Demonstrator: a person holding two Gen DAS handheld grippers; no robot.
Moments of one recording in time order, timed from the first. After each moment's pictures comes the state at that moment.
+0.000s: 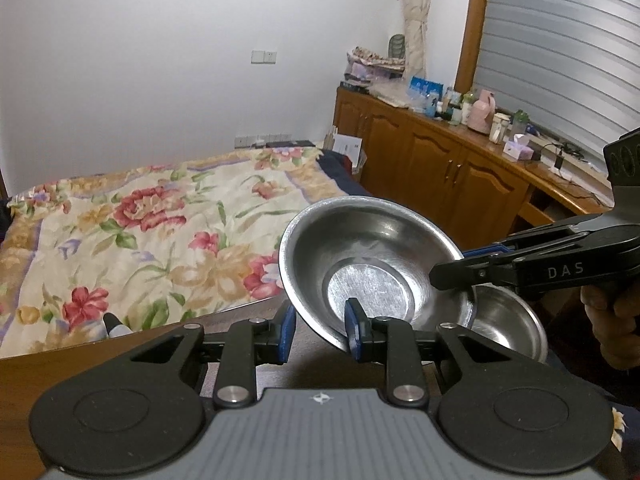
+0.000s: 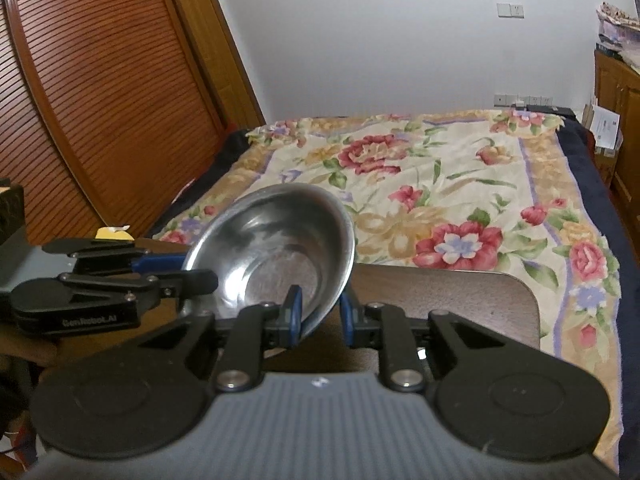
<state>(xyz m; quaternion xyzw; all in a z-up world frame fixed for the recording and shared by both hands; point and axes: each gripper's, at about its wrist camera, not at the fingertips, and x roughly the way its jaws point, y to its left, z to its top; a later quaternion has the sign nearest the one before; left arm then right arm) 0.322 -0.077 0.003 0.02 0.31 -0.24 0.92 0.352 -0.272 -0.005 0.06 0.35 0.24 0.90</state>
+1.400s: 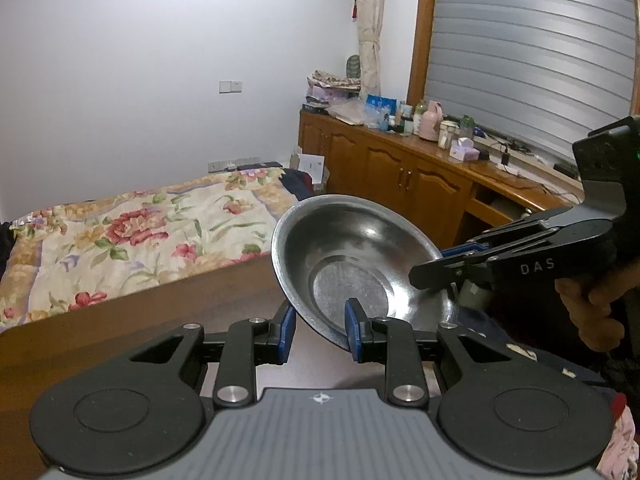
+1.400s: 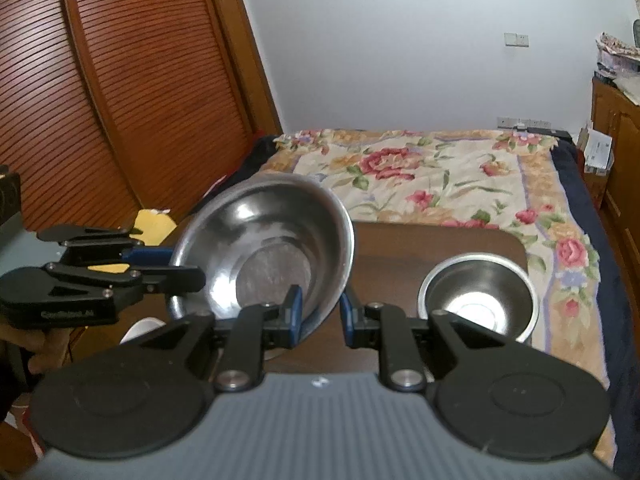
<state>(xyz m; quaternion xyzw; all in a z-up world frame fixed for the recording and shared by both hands) 0.169 -0.056 0.042 0.04 0.27 -0.28 0.92 0.222 -0.265 0.025 0.04 0.33 0.25 0.91</state>
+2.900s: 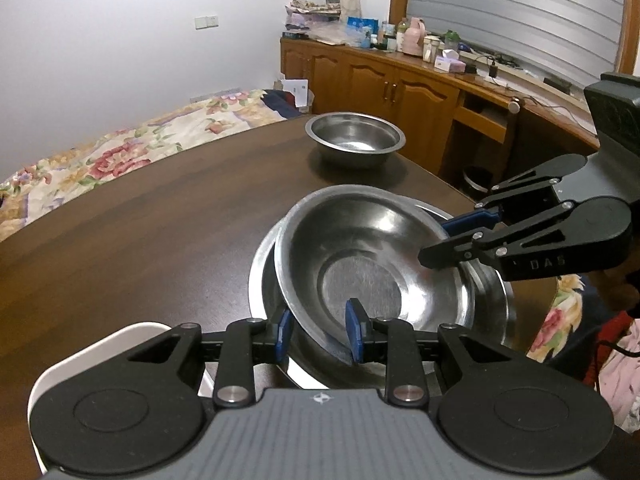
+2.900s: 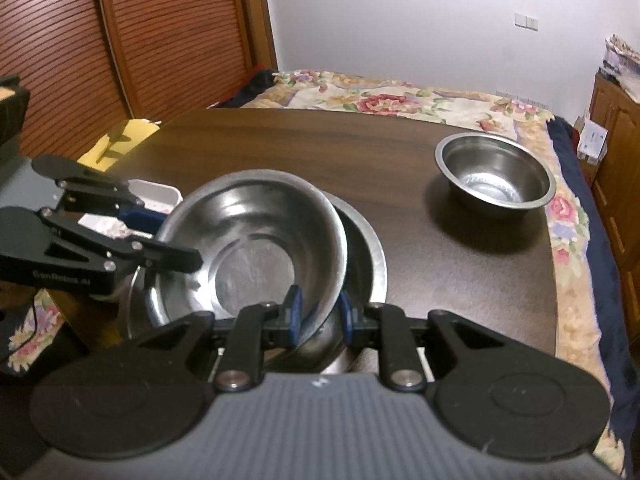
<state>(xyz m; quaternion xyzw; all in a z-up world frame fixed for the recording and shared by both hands) 0.127 -0.062 -0.048 0.10 0.35 -0.29 0.88 0.159 -0.246 -0.047 -0.04 0.37 0.23 0.90</state>
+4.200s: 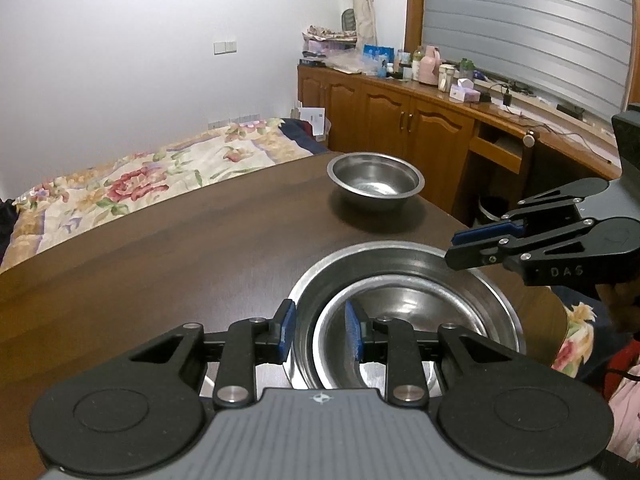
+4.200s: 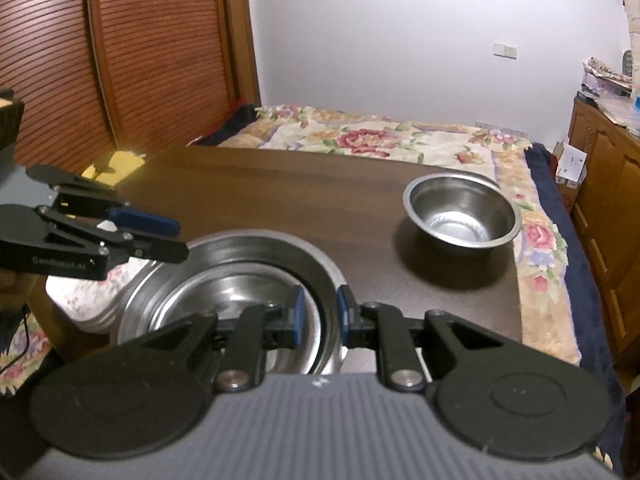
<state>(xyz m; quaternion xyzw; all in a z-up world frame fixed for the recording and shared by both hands) 0.133 -0.059 -0.028 0.08 0.32 -0.27 0.90 0.161 -0.264 -0.030 -0.03 0.32 0.21 0.92</state>
